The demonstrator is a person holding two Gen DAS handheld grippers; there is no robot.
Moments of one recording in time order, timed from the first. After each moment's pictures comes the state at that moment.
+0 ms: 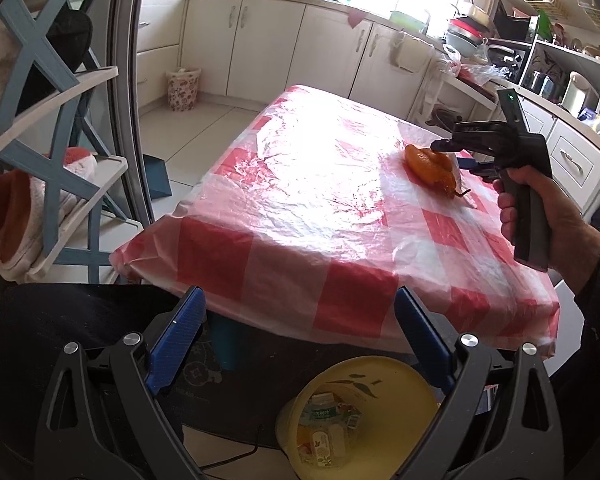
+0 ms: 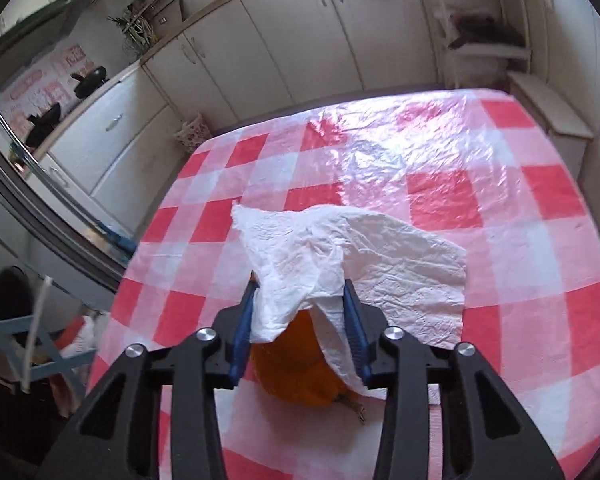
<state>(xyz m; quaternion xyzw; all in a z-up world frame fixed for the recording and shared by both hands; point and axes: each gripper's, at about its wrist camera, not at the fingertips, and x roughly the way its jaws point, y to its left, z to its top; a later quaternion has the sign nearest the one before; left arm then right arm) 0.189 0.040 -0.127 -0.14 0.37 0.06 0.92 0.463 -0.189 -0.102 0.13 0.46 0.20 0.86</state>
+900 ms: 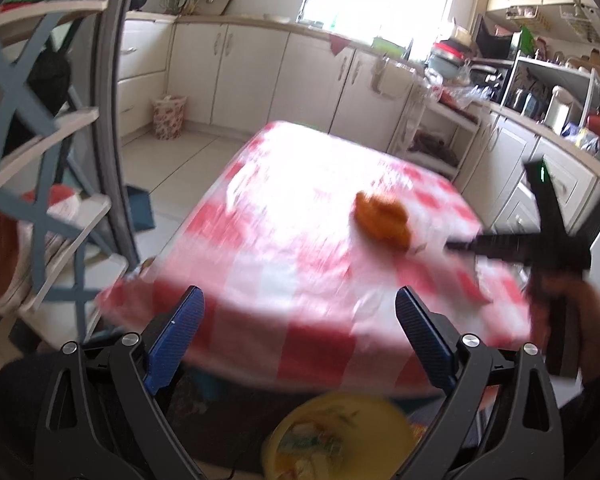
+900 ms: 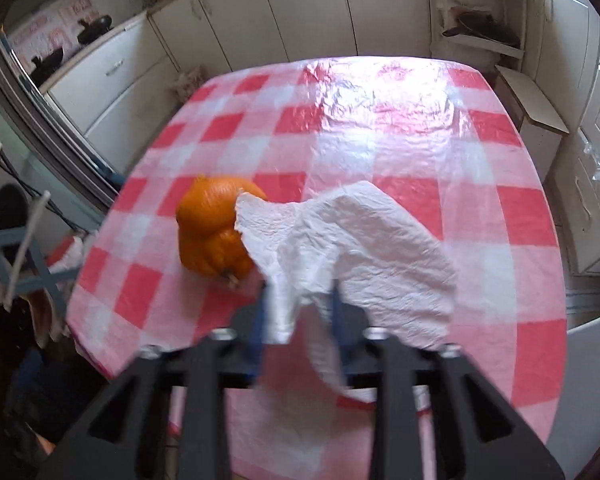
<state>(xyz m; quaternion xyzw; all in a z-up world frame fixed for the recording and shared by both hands) 0.212 0.027 -0.088 -0.14 0.31 0.03 0.94 0.372 -0.204 -0.095 0.03 0.49 0.17 0.85</state>
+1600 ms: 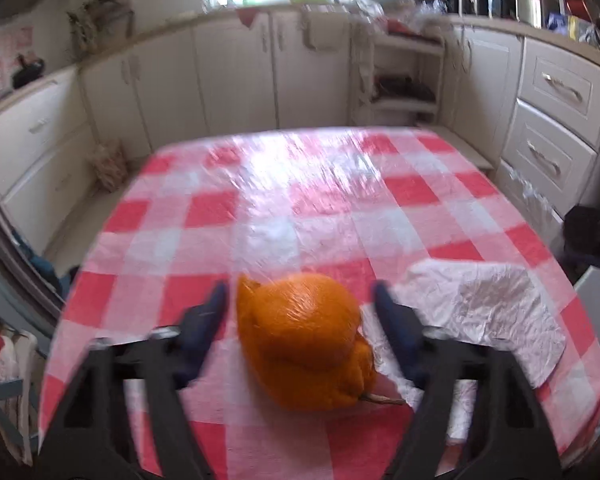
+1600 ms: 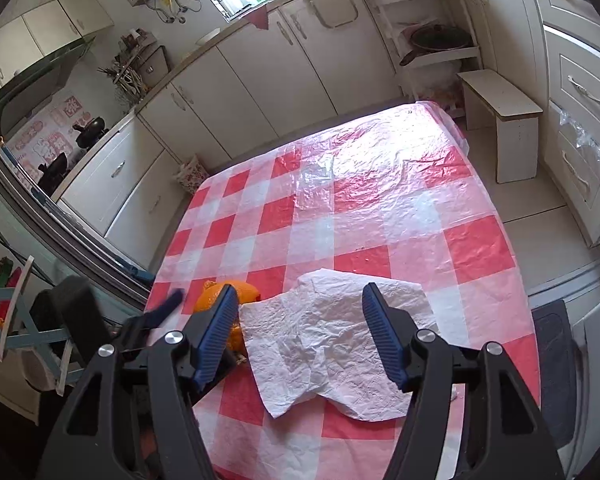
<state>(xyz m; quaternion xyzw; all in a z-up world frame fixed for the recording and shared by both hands) 0.430 -0.092 -0.119 0.02 0.38 -0.02 0.92 0.380 -0.267 -0.055 0.19 0.41 0.16 0.88</state>
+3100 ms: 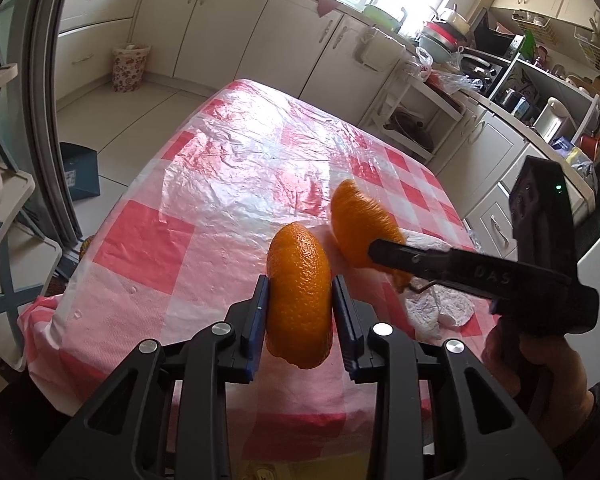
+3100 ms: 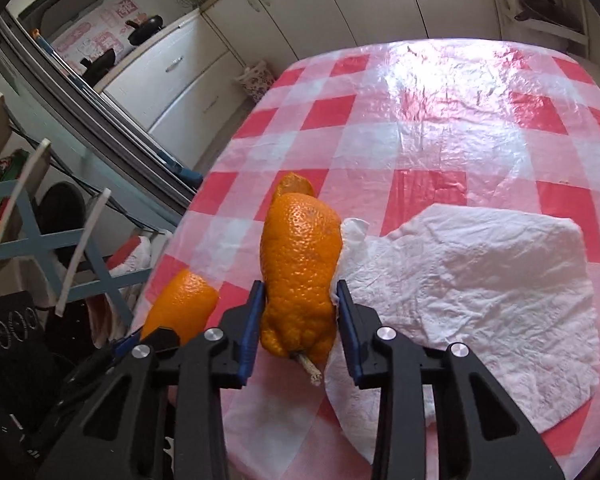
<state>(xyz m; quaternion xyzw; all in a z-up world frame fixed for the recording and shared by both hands) 0.301 0.046 -0.124 -0.21 0.37 -0.05 0.90 0.377 -0.132 -0.105 0.10 0.49 0.30 0.81</state>
